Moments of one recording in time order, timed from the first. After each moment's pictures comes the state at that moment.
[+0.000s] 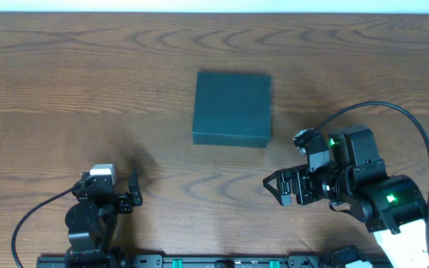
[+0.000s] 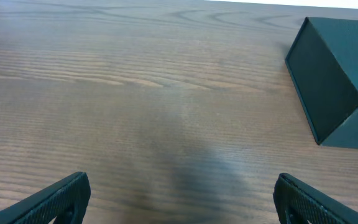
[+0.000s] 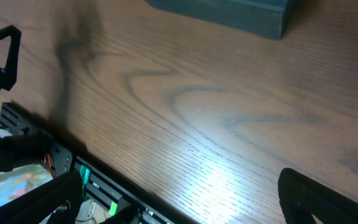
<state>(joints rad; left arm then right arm) 0.08 0.01 0.15 -0.55 0.09 -0.01 0.31 0.95 0.95 -1.10 -0.43 0.18</state>
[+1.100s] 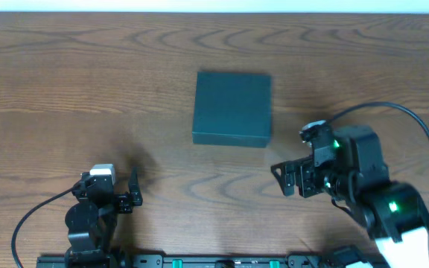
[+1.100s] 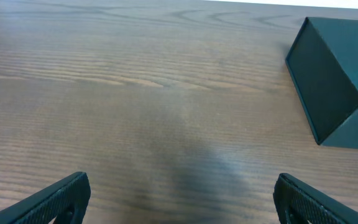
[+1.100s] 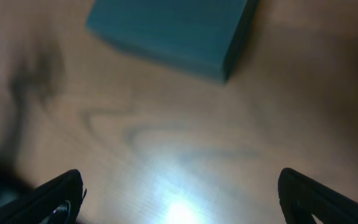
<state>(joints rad) 0.08 0.01 0.15 -0.55 0.09 -0.01 0.31 0.87 0.89 -0.93 -0.24 0.16</state>
